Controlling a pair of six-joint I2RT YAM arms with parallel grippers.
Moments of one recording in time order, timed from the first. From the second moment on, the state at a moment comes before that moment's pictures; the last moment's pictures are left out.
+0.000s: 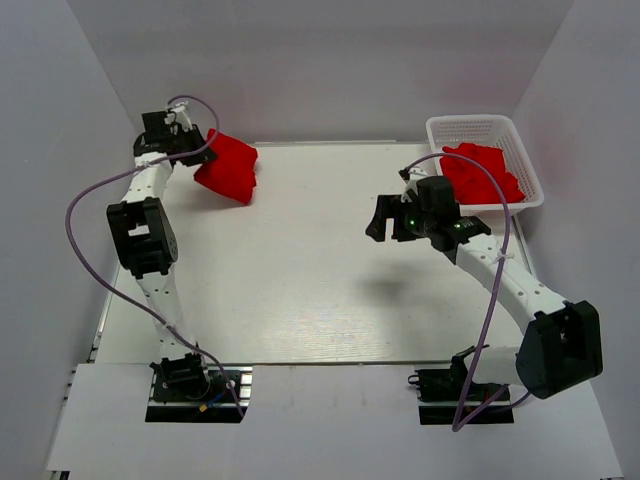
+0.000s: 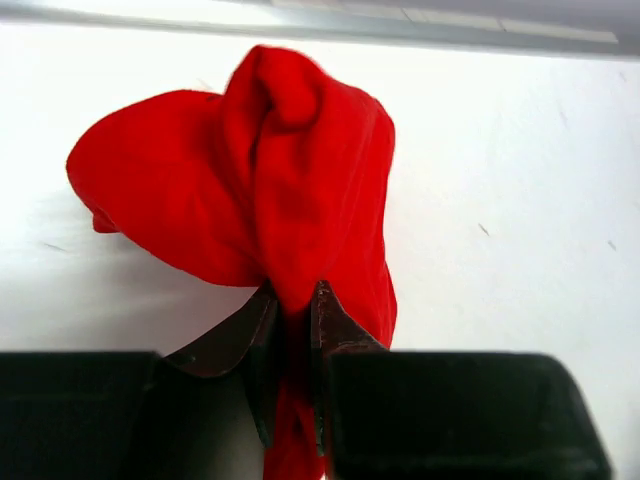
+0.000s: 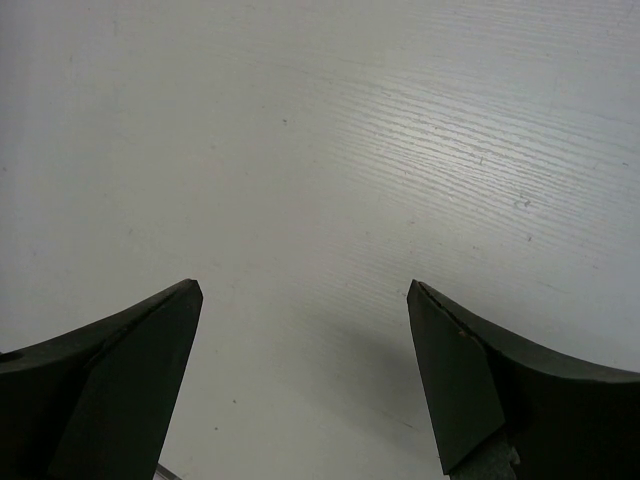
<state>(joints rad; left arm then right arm) 0.15 2.21 1.90 -0.35 0.53 -0.14 0.41 1.29 0.98 -0.35 -0.23 0.29</state>
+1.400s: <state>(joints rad) 0.36 2.56 2.35 -0.54 0.04 0.03 0.41 1.55 1.10 -0.35 -0.34 0.28</state>
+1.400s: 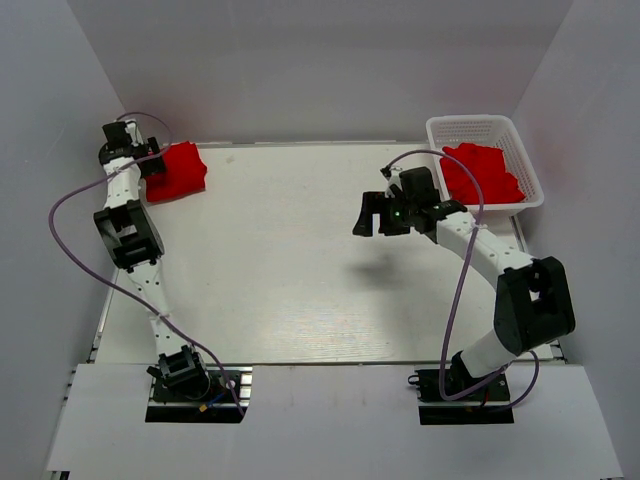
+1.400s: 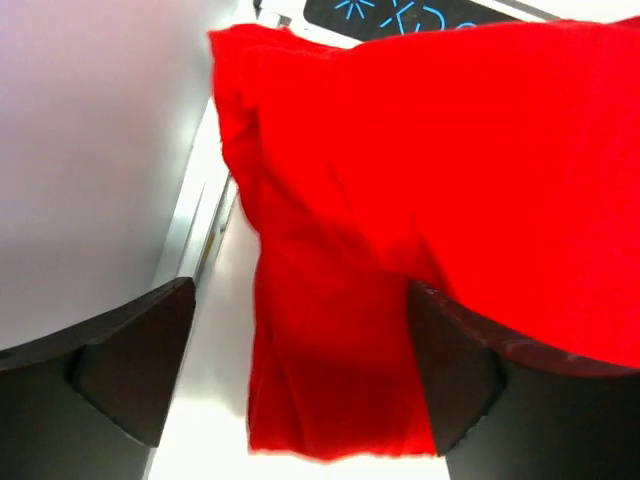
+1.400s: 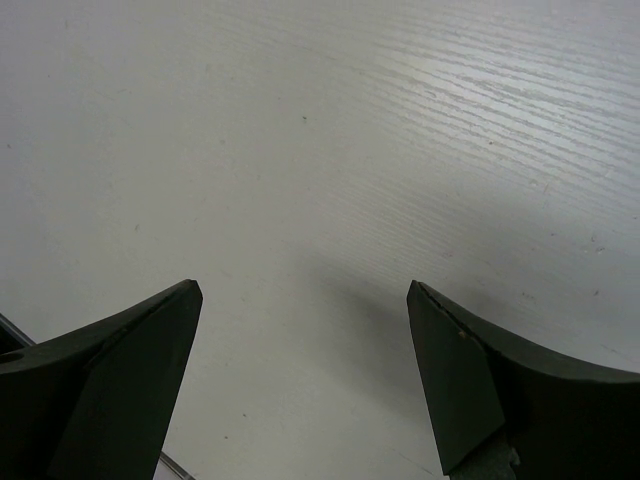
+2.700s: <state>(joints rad) 0.16 0.53 0.85 -0.55 0.45 -0.06 0.41 0.44 0.45 -0.32 0.08 0.38</state>
